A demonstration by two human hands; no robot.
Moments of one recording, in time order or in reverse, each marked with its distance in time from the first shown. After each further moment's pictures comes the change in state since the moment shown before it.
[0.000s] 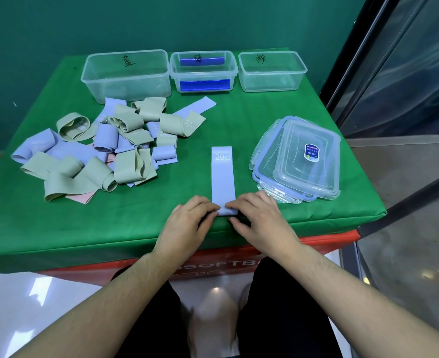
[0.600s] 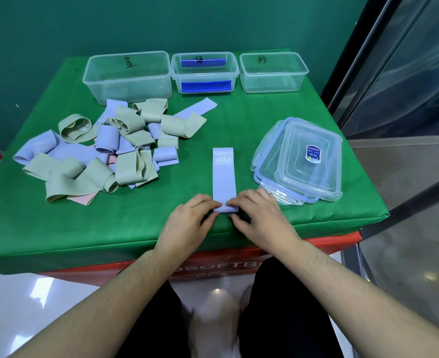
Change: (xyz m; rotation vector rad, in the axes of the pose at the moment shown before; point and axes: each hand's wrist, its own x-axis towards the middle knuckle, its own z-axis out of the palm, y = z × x) left_hand 0.010 0.003 -0.004 0.046 -0.012 0.000; right_hand 0.009 0.004 0.002 -0.003 0.001 0.006
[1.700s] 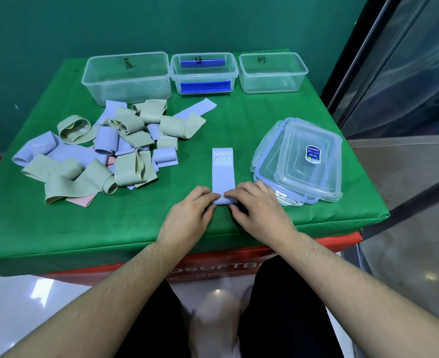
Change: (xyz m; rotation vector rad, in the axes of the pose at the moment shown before) left_hand 0.013 -0.003 0.002 0.030 -0.033 -0.075; right_hand 0.015 0.002 -0.001 -0.059 -0.007 0.008
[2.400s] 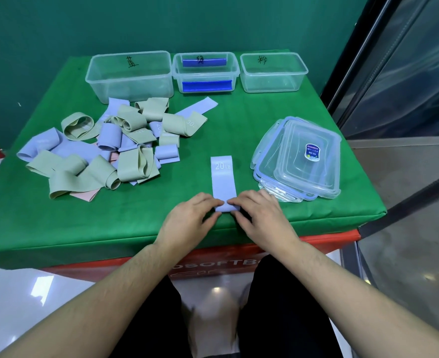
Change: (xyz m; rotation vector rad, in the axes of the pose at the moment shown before) left_hand -0.016 0.000 -0.003 0.018 -0.017 0.084; right_hand -0.024 -0.006 -0.001 0.025 -0.006 0.020
